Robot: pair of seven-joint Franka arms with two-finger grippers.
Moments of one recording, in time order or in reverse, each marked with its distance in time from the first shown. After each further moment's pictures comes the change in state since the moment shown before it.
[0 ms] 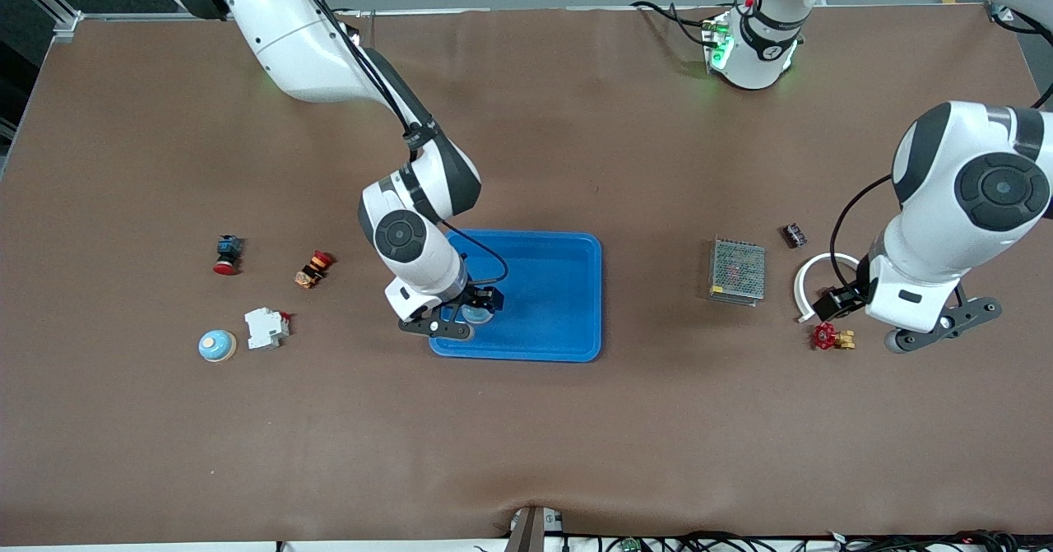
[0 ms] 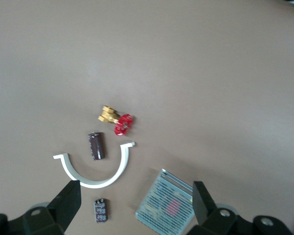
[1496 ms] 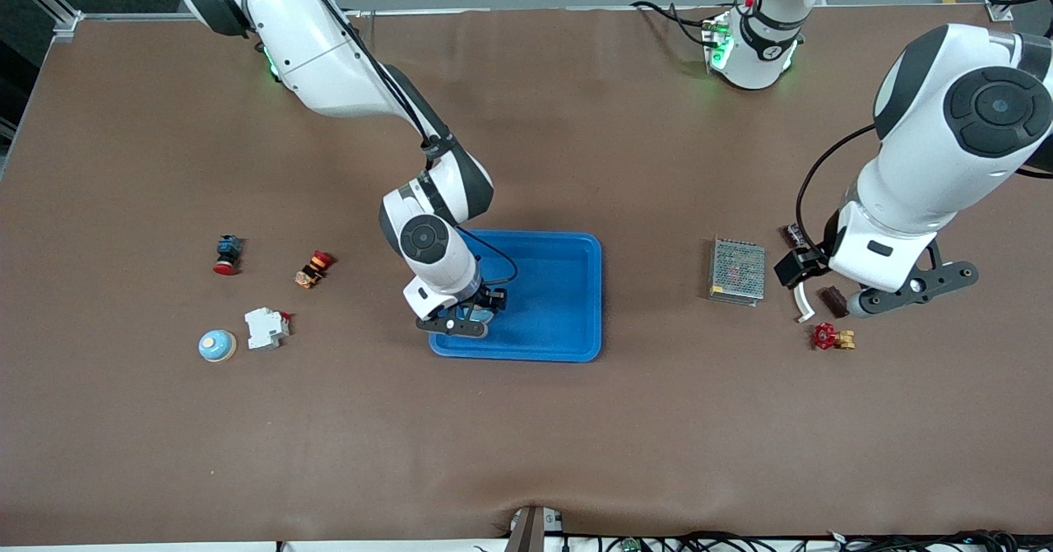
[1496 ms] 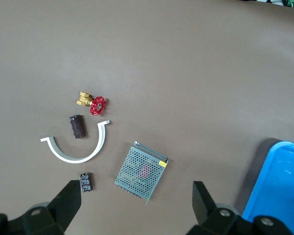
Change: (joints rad) left arm -0.001 -0.023 -0.135 0.104 -0.036 -0.150 0.000; right arm 0.026 0.067 -0.006 0.003 -0.021 0.062 0.013
